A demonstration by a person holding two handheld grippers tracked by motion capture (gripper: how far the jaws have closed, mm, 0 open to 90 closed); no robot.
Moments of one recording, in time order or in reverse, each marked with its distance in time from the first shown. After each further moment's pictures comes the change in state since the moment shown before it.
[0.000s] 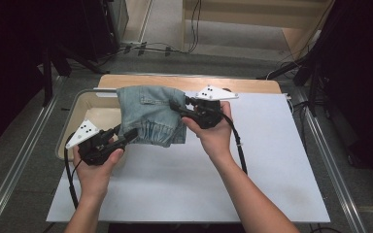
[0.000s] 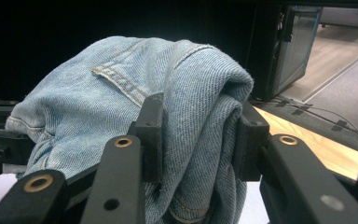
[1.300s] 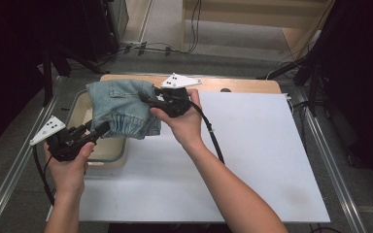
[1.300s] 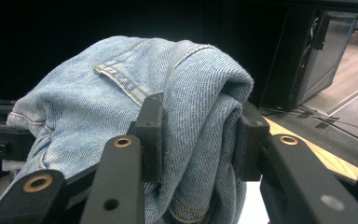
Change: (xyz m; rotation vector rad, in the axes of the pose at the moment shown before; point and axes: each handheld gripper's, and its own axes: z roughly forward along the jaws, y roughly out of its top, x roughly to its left) left arm 0.054 0.005 -0.038 -0.043 0.074 -0.072; right arm 0.027 0.025 0.072 0.016 0.073 -0.044
